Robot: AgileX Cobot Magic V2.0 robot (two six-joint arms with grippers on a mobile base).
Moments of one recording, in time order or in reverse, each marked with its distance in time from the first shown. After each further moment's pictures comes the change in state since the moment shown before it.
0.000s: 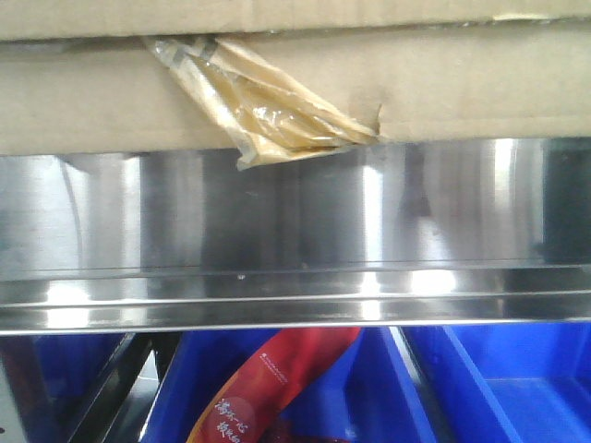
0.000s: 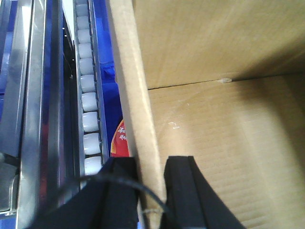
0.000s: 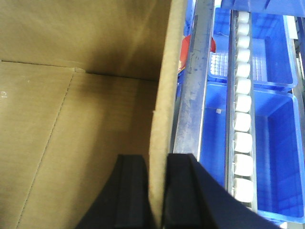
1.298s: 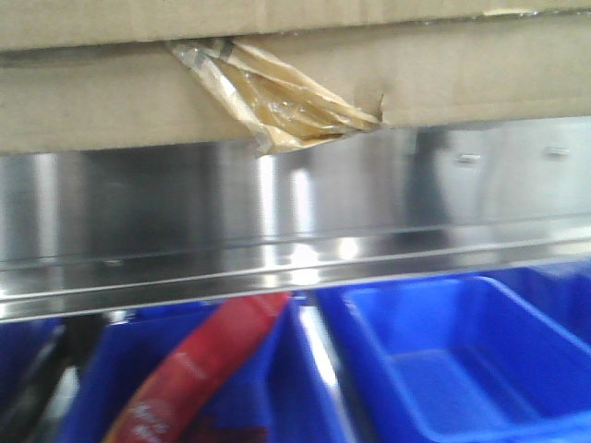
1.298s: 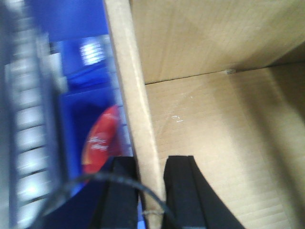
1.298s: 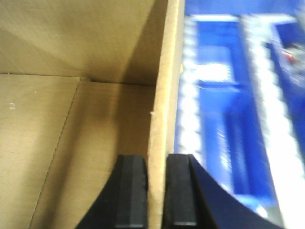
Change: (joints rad) left arm 0.000 -0.005 0.001 0.026 -0.012 0.000; right arm 0.000 -0.002 0.000 0.000 -0.085 0.000
